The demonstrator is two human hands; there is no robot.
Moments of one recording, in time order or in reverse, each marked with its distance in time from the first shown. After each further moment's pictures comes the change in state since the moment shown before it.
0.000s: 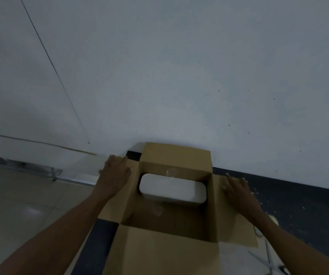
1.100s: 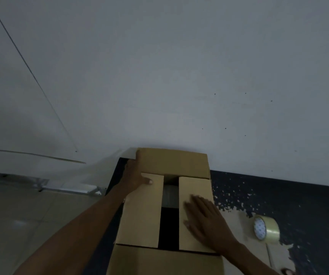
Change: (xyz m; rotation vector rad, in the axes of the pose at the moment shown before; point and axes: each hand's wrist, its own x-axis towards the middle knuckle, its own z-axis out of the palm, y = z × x) left_hand 0.067 0.056 0.030 -0.471 -0.257 0.112; right_hand -0.044 -0.087 0.054 -0.035 0.287 -0.506
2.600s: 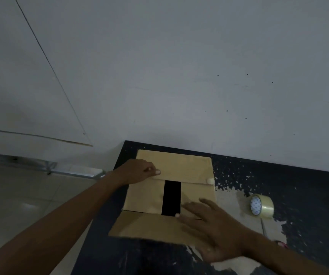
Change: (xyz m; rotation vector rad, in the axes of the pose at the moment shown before) left_hand -0.090 0.020 -0.019 0.404 -0.262 0.245; right_hand -0.048 -0.054 -0.094 0.048 -0.359 -0.443
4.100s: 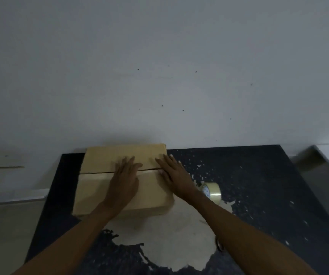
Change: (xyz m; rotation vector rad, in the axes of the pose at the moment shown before) left_hand 0.099 0.117 0.101 0.171 0.562 0.179; right_hand 0.007 0.166 0.043 0.271 0.396 0.696
